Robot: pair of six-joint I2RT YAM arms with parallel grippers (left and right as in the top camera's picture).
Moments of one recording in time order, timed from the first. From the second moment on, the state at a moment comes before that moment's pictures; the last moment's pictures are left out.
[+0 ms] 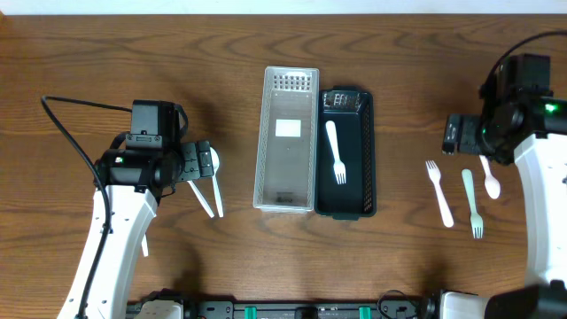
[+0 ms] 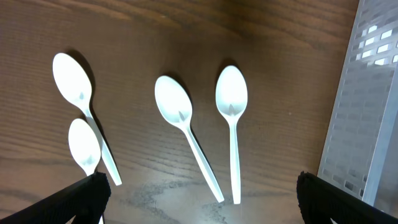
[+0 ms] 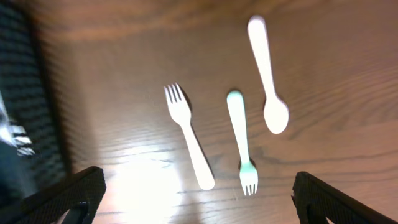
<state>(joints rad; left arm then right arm) -0.07 1.26 1.05 -0.94 -0.06 -0.20 -0.15 1.49 1.37 -1.18 0.08 0.05</state>
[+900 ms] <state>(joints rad) -0.07 1.26 1.05 -0.94 -0.06 -0.20 -0.16 1.87 1.12 -0.84 0.03 -0.06</state>
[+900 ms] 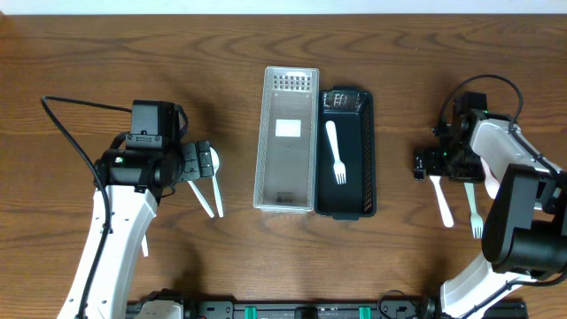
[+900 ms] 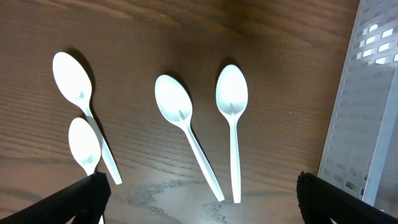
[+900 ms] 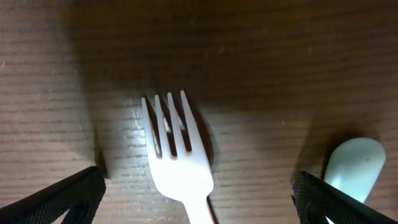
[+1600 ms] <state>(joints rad) -0.07 1.26 1.05 -0.94 -0.06 -0.20 -0.16 1.88 1.12 -0.79 0.02 -0.07</state>
